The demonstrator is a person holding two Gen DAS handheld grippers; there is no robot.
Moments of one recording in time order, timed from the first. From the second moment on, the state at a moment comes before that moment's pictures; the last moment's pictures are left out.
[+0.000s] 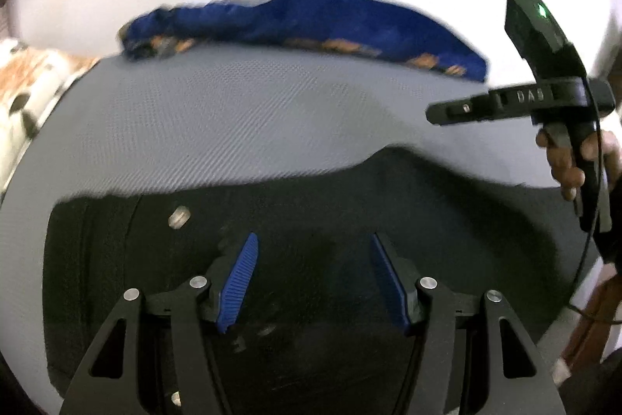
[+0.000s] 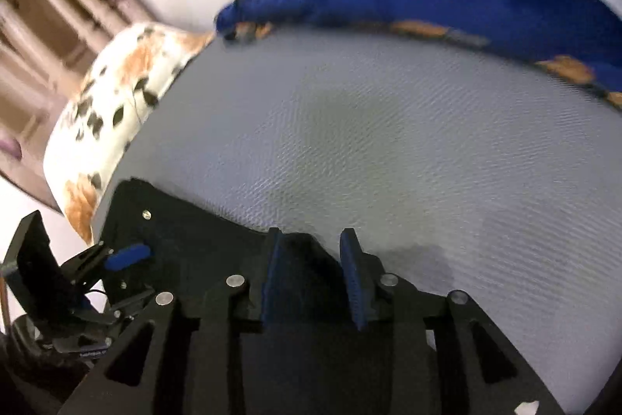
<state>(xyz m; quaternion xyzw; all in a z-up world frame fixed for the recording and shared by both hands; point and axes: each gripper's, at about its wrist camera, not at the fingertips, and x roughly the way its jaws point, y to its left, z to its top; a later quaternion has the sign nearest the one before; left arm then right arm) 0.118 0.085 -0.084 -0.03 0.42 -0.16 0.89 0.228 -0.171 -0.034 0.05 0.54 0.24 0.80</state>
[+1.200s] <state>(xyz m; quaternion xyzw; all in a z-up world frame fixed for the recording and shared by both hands) 0.201 -0.060 -0.116 0.05 0.46 -0.24 0.86 0.094 -0.405 -0.045 0.14 0.51 -0.03 0.85</state>
